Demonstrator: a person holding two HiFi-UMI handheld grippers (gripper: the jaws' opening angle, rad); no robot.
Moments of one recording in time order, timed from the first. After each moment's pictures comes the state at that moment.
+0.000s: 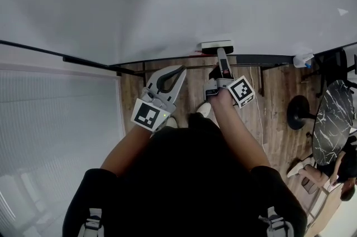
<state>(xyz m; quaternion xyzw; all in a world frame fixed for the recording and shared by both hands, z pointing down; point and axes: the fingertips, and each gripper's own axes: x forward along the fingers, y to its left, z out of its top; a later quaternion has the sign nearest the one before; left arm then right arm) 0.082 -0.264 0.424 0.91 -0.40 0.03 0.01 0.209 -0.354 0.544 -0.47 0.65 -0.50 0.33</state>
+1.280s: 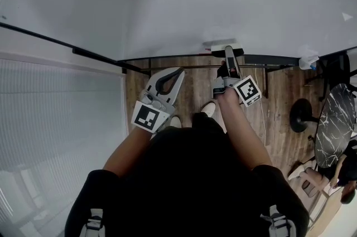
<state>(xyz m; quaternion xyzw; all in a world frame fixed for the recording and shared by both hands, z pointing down) 0.036 -0.242 0.422 0.90 -0.43 0.04 0.01 0.193 -0.350 0.526 -0.47 0.69 -0.45 0.31</state>
